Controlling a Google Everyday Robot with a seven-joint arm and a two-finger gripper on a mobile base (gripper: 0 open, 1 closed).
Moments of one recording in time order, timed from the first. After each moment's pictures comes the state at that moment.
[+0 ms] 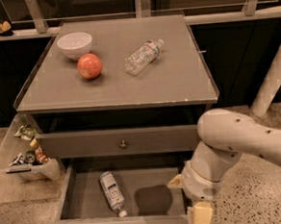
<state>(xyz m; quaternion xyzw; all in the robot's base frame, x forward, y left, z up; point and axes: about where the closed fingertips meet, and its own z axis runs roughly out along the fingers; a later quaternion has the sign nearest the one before) 0.317 -0.108 0.651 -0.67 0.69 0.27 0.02</state>
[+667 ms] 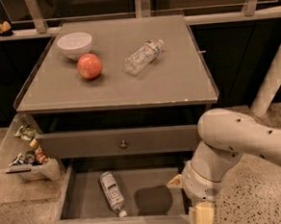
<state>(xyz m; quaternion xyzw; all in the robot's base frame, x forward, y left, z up) 0.316 -0.103 0.652 -0.70 0.66 0.27 0.02</state>
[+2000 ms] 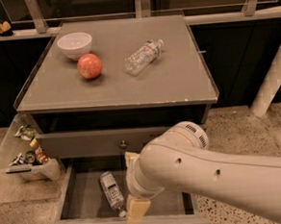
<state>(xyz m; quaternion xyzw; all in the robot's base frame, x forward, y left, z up) 0.392 0.026 0.679 -0.69 0.69 0.06 0.21</state>
